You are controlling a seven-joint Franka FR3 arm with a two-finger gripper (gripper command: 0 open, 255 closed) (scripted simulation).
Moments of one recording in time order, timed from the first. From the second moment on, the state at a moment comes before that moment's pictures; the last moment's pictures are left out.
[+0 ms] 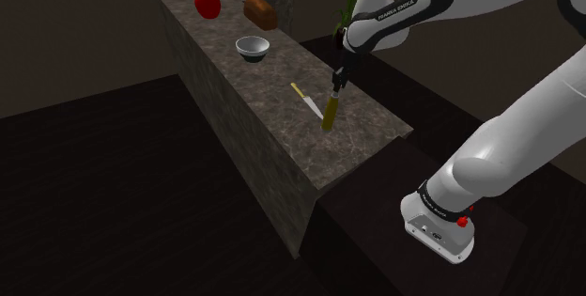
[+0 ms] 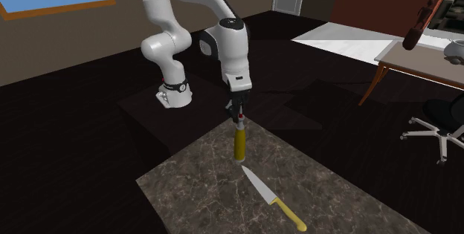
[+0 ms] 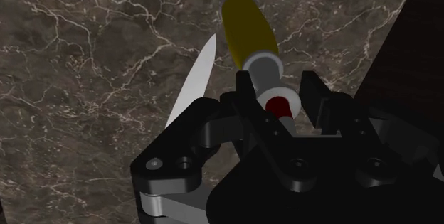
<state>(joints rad) 0.02 -0.11 -0.15 -2.44 0.04 2.40 -0.29</state>
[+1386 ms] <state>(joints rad) 0.02 -0.20 -0.14 -2.36 0.02 2.23 -0.27</state>
